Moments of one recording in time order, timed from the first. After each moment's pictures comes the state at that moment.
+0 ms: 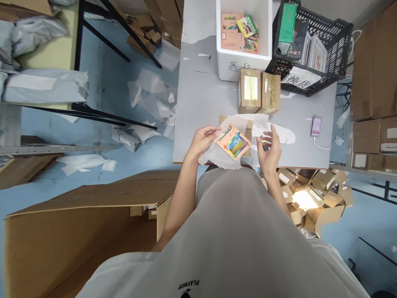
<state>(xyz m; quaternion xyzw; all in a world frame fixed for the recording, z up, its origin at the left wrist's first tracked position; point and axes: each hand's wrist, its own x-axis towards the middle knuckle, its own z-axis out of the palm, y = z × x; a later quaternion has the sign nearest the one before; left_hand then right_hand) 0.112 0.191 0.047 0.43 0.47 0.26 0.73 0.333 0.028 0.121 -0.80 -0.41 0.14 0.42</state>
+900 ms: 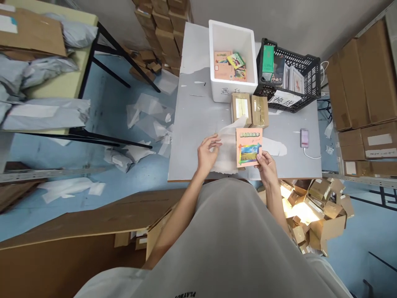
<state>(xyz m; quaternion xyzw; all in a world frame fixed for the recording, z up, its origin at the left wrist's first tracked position) 0.154 0.179 0.056 0.56 0.47 0.38 0.57 0.351 0.021 0.129 -0.67 -0.16 0.42 0.59</state>
